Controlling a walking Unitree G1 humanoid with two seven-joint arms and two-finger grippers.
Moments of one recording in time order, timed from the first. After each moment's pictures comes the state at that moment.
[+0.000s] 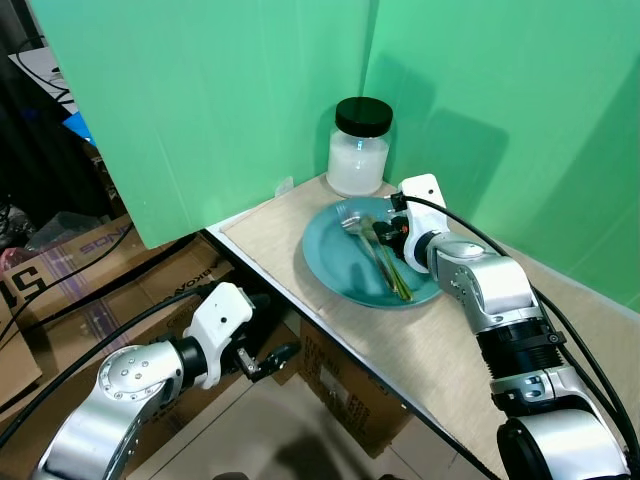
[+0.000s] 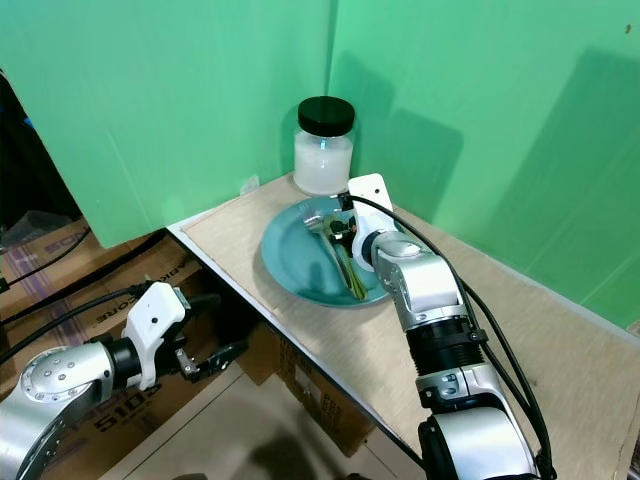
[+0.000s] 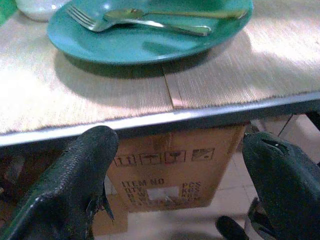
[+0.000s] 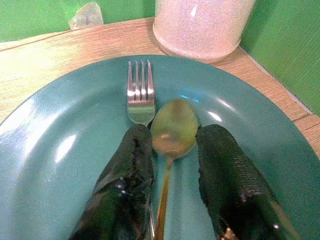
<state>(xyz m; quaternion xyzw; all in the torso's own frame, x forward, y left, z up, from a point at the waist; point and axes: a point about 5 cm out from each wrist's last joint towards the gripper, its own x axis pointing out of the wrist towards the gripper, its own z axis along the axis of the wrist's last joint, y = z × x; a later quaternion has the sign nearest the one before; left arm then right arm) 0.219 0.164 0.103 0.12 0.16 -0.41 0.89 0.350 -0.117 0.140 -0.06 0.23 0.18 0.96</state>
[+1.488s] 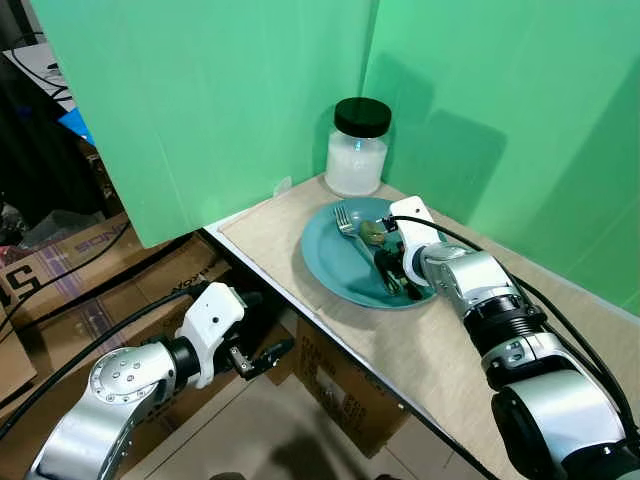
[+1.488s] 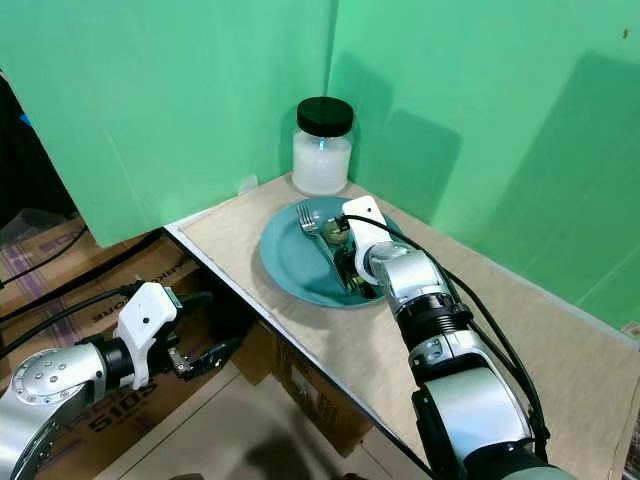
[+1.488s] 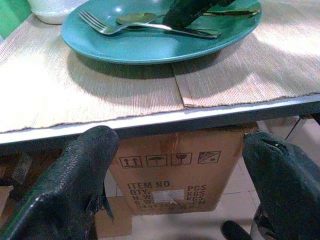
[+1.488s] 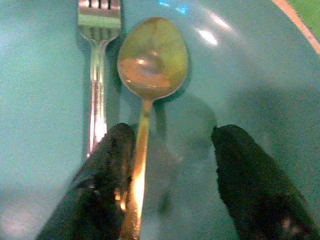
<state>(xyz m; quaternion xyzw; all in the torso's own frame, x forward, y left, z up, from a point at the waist) 0.223 0.169 0.107 0.13 0.15 -0.40 0.89 0.361 -0.124 0.102 -0.13 0.34 0.15 0.92</state>
